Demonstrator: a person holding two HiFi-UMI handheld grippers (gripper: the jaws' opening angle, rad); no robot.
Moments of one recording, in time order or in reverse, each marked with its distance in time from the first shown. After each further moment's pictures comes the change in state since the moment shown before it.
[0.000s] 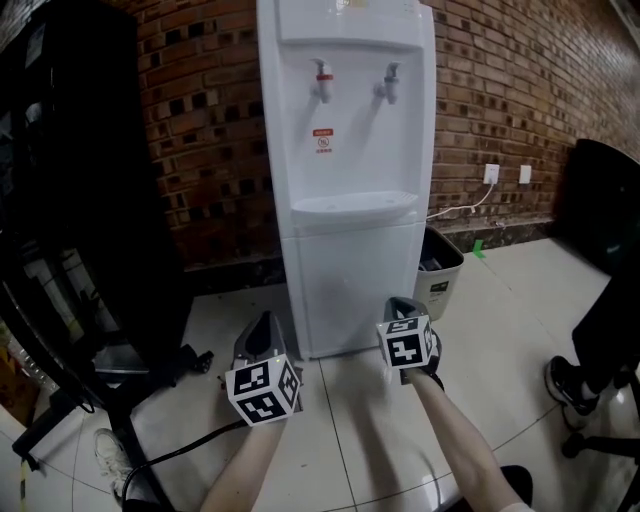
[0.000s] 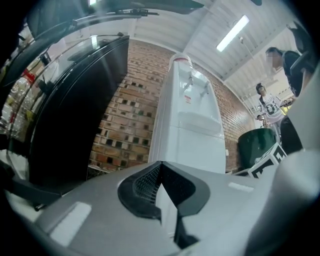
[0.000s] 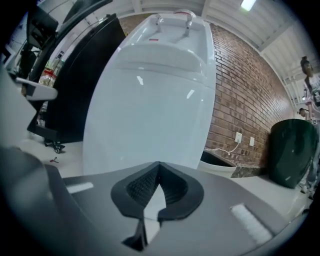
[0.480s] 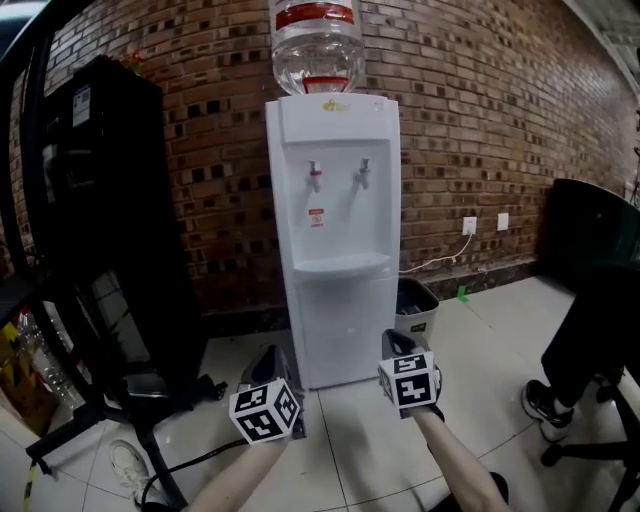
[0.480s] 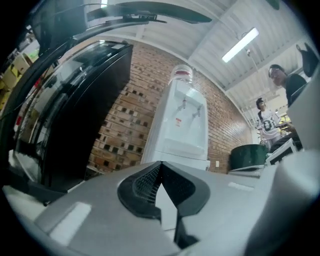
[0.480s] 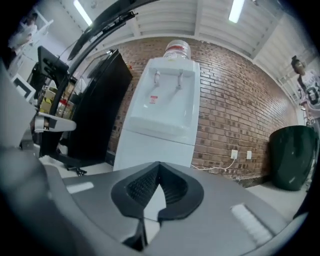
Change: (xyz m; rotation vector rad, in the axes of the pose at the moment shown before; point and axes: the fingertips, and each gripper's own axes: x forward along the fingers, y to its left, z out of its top) left arm -0.077 -0.037 0.075 -0.089 -0.007 -0.038; right arm -0.152 -0.004 0.087 0.050 -0.175 0.071
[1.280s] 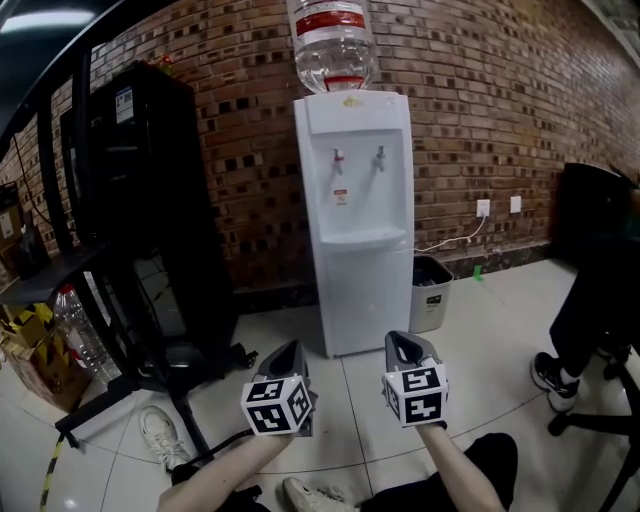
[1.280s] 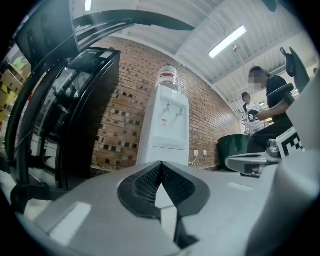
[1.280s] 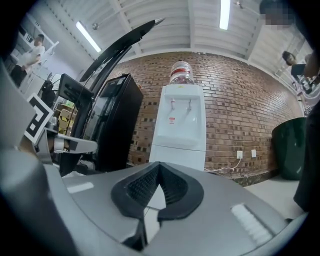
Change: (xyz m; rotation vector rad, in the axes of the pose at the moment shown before) left arm -0.105 -0.019 0.001 0.107 0.083 -0.097; right arm -0.125 0.082 0.013 0.058 -0.119 0.072
